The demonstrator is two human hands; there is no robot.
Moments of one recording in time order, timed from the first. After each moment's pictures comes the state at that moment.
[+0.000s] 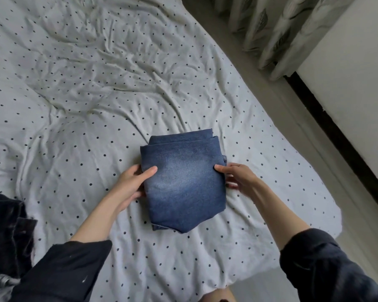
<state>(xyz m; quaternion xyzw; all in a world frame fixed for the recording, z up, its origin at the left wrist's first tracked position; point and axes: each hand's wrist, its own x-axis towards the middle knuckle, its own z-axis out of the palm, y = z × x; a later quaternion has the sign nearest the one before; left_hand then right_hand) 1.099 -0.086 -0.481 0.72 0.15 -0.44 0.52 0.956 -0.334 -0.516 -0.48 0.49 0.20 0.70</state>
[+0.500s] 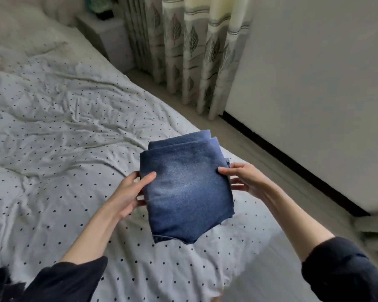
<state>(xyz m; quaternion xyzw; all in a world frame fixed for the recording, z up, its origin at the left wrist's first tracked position) 1.078 -0.114 -0.375 0.66 -0.05 -0.51 0.55 0.871 -0.332 -0.370 -0.54 0.48 0.00 0.69</state>
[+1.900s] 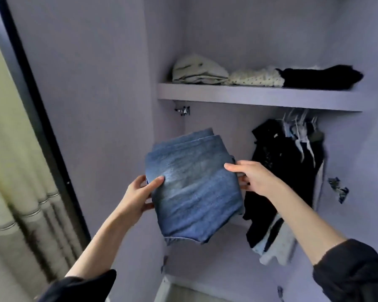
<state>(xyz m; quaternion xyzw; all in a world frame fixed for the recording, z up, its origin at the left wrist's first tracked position) 0.241 -0.213 -0.116 0.06 -0.63 -0.77 0.06 0.161 0.067 -0.073 -0.02 0.74 -0.66 0.12</state>
